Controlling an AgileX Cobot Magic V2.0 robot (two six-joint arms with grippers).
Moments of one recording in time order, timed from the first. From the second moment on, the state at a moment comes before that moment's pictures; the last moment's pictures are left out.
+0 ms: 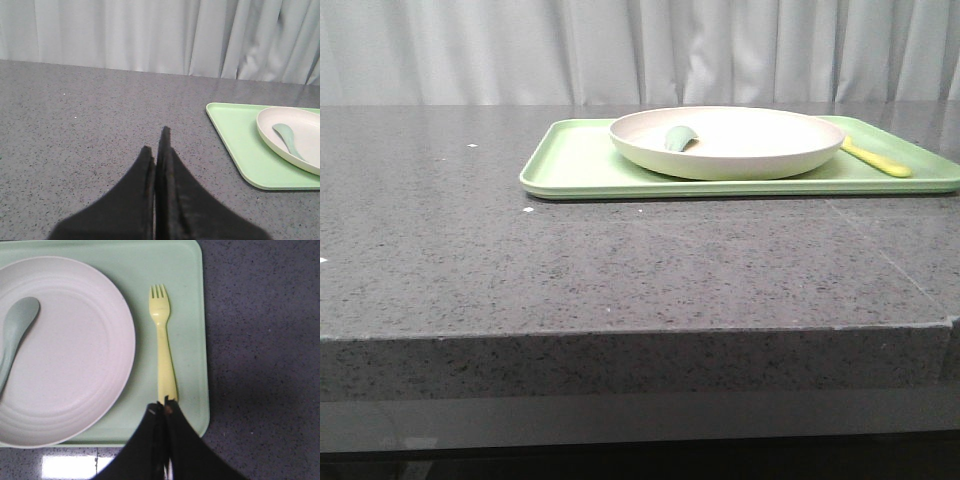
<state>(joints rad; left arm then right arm) -0.12 0.38 -0.53 -0.05 0.38 -0.07 0.07 1.56 -1.67 0.03 1.08 0.14</state>
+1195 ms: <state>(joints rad) -0.12 0.38 -0.53 -0.05 0.38 -0.07 0.07 0.20 -0.43 0.03 0.49 0.04</state>
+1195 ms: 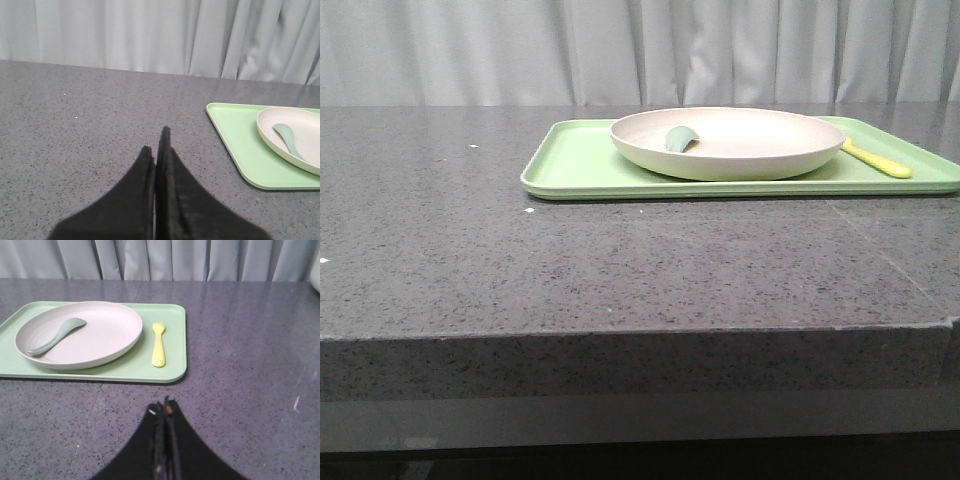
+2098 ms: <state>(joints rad) -0.12 0.38 -0.53 -0.10 0.40 -0.07 0.07 0.19 -0.43 0.03 0.49 0.04</state>
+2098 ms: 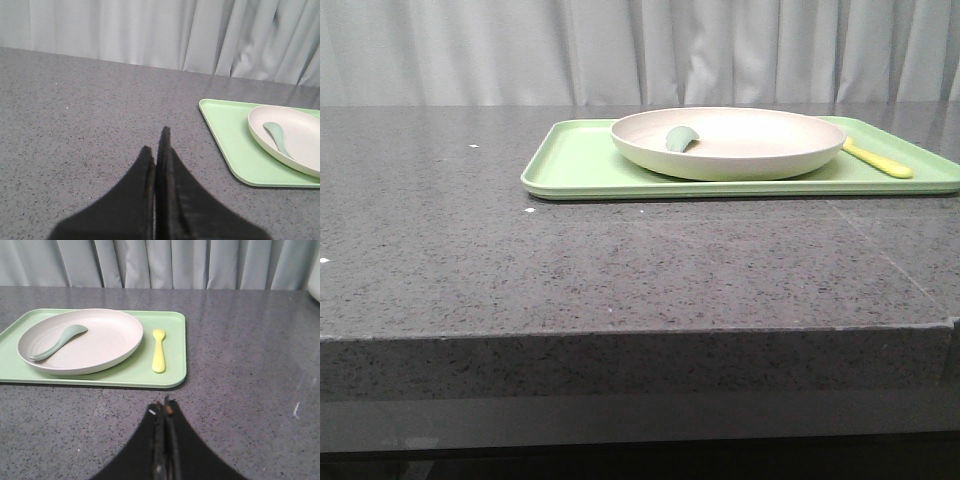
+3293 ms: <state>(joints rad) 0.02 0.04 -0.23 -0.03 0.30 0.00 0.07 0.19 -0.43 0.03 0.49 0.04</state>
